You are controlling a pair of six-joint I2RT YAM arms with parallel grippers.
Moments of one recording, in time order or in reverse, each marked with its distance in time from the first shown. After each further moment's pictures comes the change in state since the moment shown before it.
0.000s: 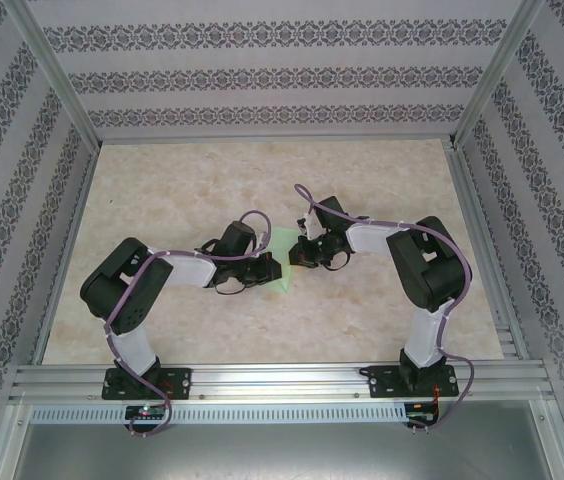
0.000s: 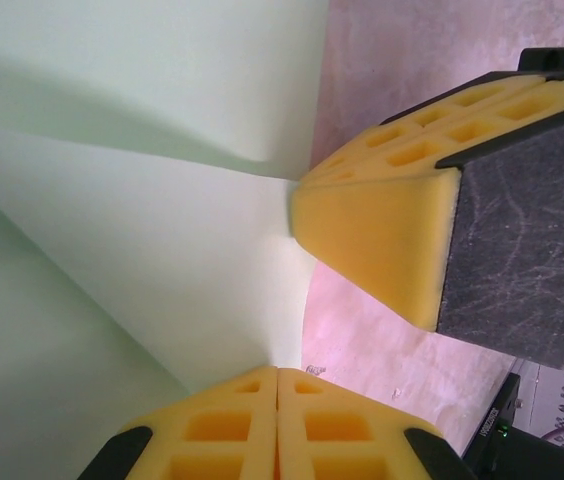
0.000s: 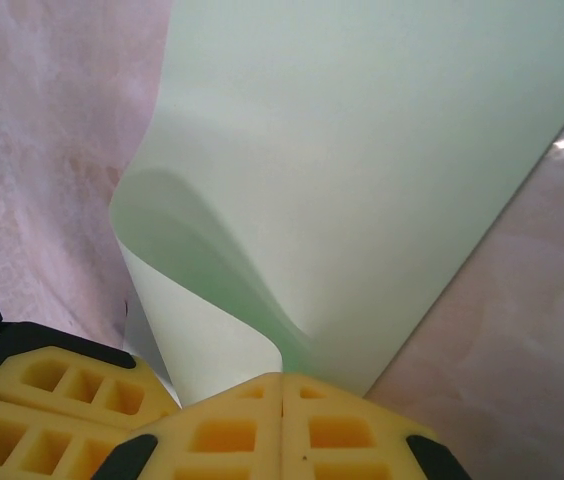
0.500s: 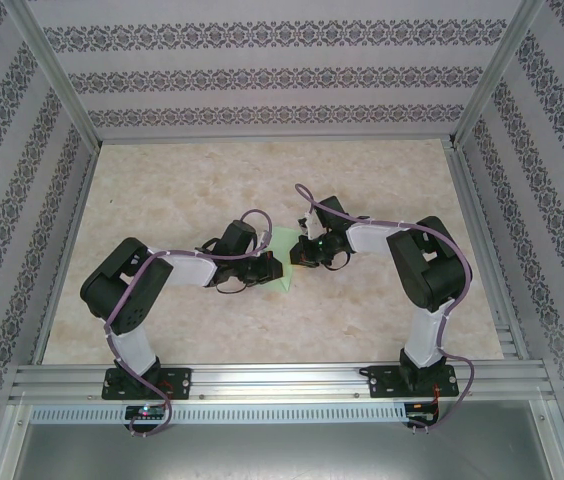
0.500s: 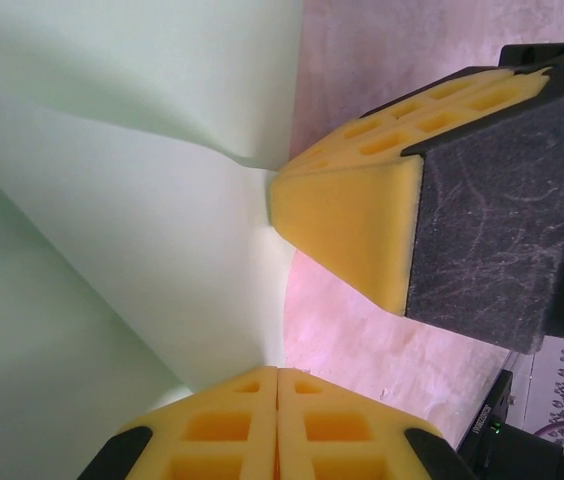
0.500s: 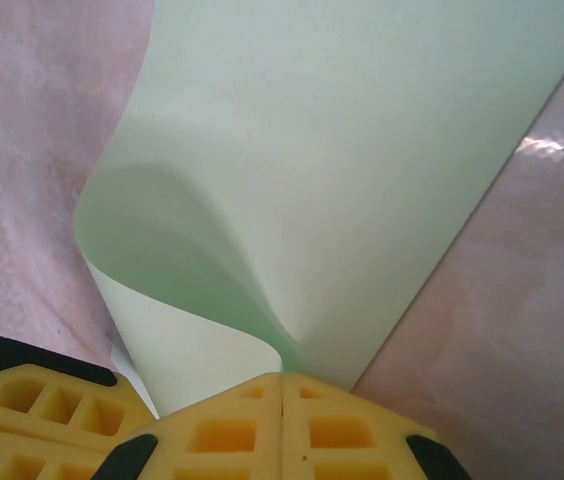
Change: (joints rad) left arm -0.001 0.001 0.010 0.000 0.008 0.000; right arm -0.006 0.000 0.000 -0.001 0.018 0.000
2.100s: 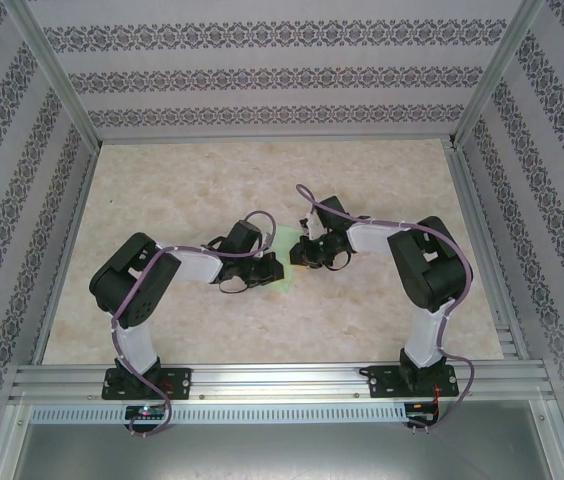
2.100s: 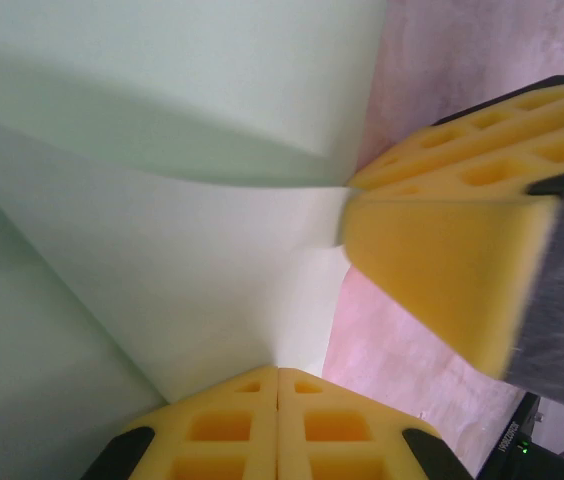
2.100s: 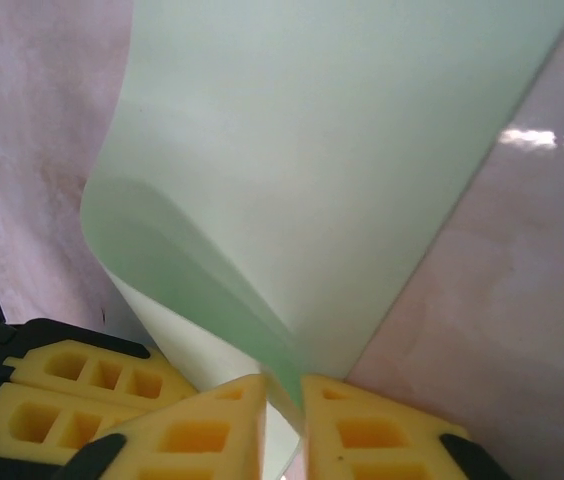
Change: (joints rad) left arm -0.010 0.061 0.055 -0.074 -0.032 0.000; right arm -0.005 -0.013 0.000 -0.025 0.023 0.008
